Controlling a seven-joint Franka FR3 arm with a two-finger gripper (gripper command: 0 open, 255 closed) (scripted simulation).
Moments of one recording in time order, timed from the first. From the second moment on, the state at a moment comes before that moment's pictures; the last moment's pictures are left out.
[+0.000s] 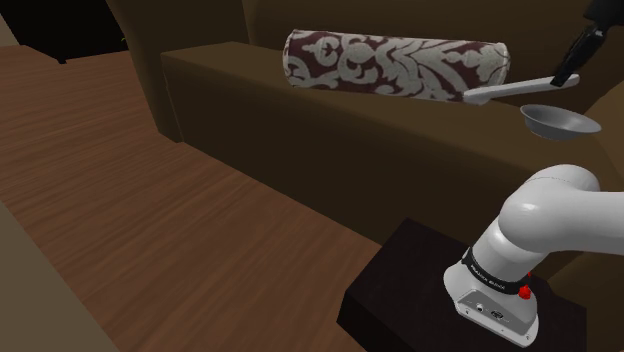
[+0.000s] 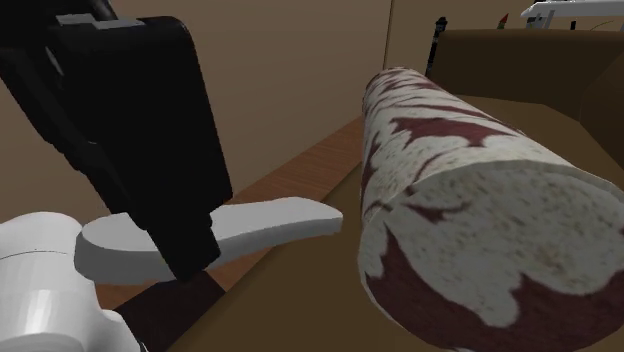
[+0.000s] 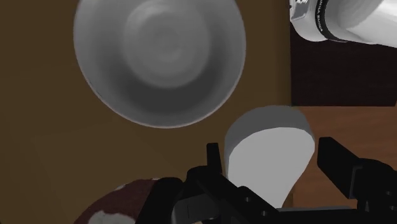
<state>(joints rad) -0.21 -1.14 -0.43 -2.22 -0.38 1.25 -0.62</state>
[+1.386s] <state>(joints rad) -0.23 -1.23 -0.69 -2.11 -0.66 1.18 -0.91</state>
